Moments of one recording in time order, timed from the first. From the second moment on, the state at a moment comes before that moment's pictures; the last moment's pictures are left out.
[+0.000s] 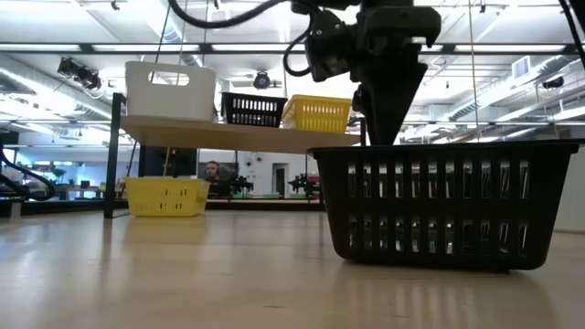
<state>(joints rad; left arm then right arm) -0.61 0.72 0.71 -0.19 -0.75 0.04 0.17 1.93 1.54 -1.06 -0.05 0.32</state>
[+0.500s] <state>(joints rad) -0.61 0.72 0.71 -0.20 -0.75 0.04 0.24 1.93 1.41 -0.88 -0.01 0.37</state>
